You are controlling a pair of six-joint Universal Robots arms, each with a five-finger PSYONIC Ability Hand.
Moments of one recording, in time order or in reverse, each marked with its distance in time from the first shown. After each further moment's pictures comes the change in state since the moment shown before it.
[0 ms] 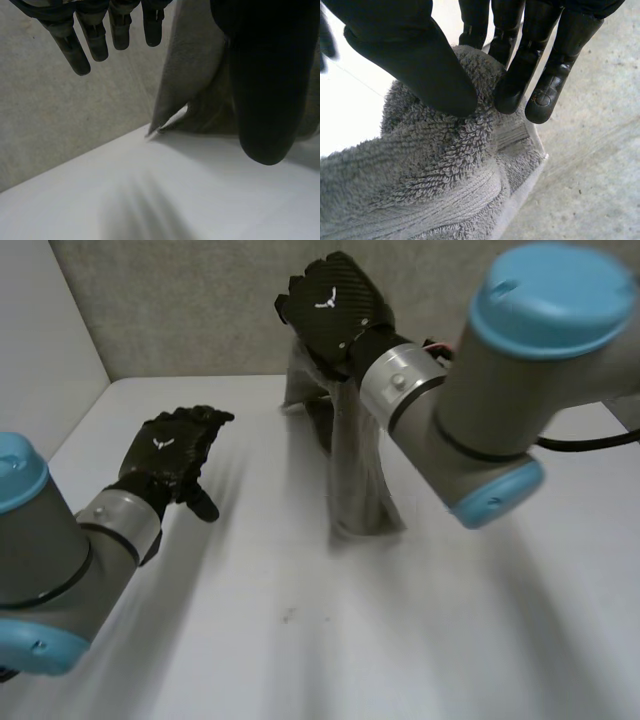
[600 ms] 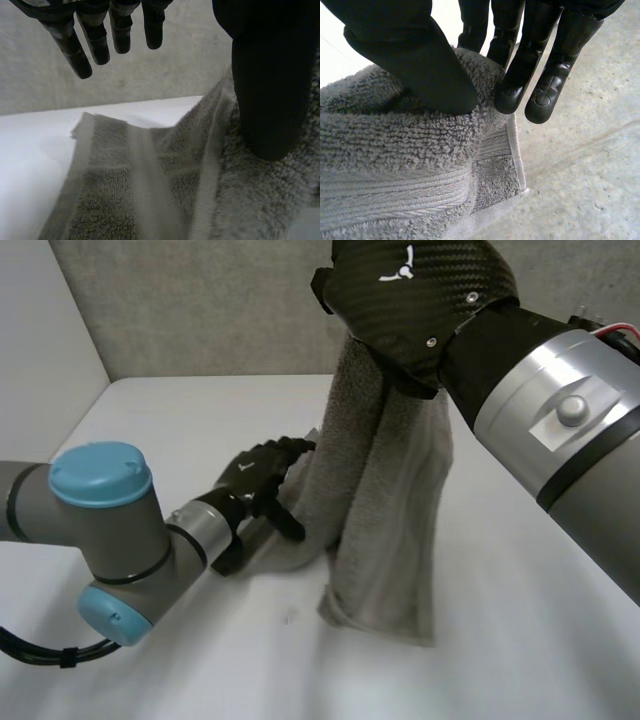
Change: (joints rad) left arm -0.100 -0.314 0.214 0.009 0.206 -0.316; right arm -0.012 -0.564 0.464 0.115 -0.003 -0.119; left_hand 0.030 0.037 0.035 0.035 0.000; right_hand 0.007 0.000 0.005 0.004 0.009
